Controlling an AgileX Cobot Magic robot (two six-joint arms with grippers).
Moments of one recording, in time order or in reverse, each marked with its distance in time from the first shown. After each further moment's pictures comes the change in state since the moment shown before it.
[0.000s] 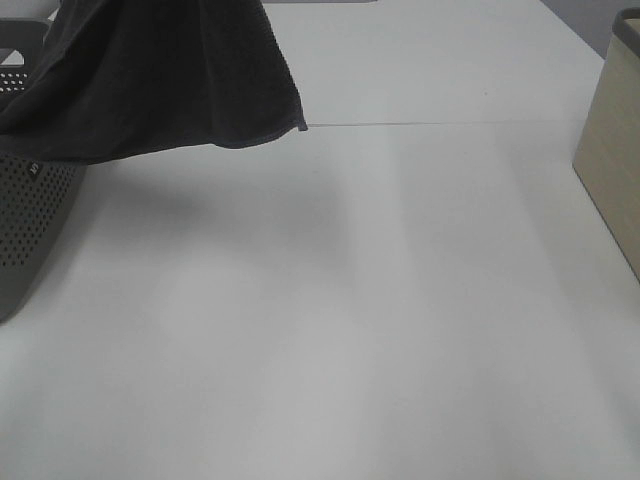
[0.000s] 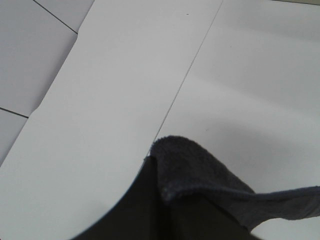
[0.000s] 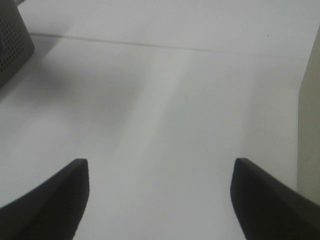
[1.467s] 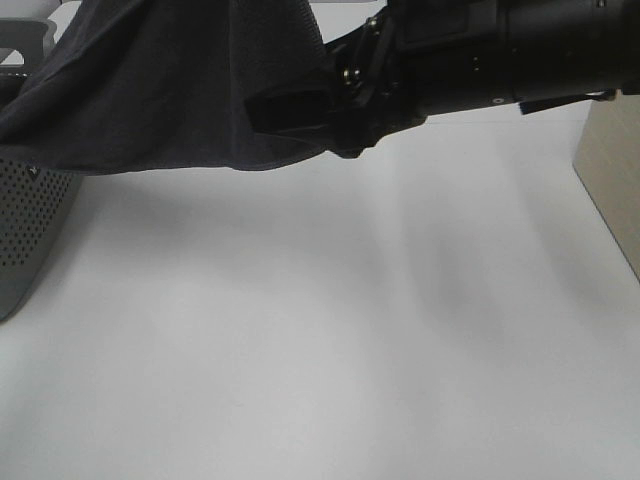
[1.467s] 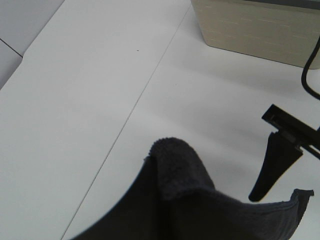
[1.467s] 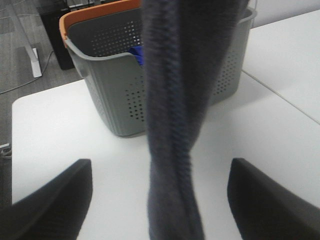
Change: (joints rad) left arm 0.000 0.008 0.000 -0.213 0.006 -0.035; right arm 0.426 1.025 -0.398 1.173 -0.058 -1.446
